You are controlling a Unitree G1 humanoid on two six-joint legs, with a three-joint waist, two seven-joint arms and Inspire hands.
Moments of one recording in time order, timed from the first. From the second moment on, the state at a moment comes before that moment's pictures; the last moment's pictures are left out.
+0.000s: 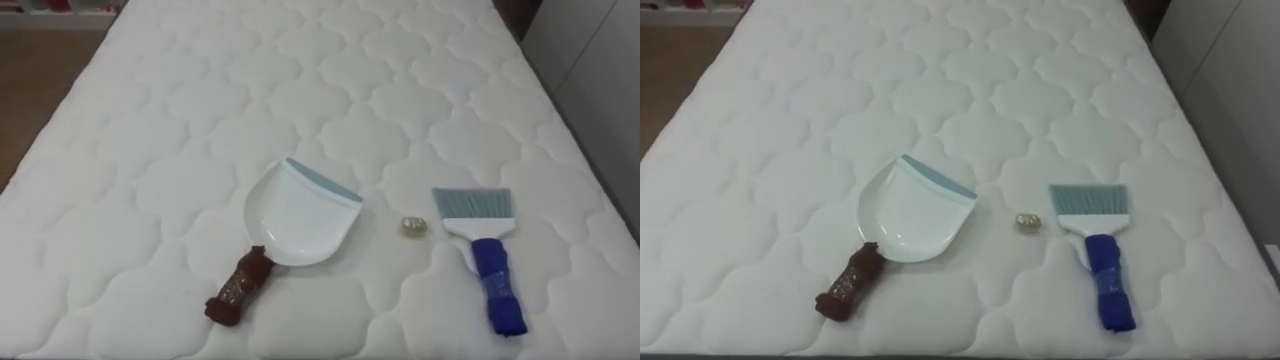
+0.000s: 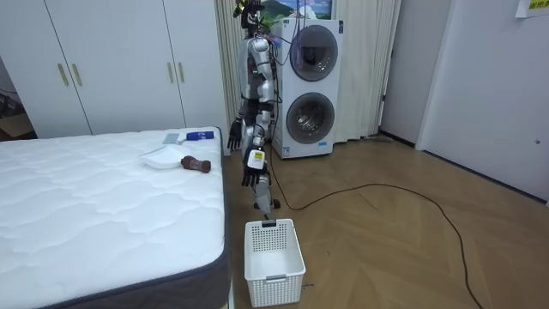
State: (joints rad) left arm 0.17 0.17 0.20 1.10 -0.05 -0.11 0.11; right arm 0.04 -0.22 0.05 1.29 0.03 -0.09 0.12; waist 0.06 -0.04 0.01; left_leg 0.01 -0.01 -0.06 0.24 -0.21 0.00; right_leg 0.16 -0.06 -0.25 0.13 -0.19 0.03
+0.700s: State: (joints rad) left arm 0.07 0.19 0.05 0.61 0.02 -0.23 0.28; right arm 0.03 -0.22 0.06 1.30 0.00 -0.13 0.12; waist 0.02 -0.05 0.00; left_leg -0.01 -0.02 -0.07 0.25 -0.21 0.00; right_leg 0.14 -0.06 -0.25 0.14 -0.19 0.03
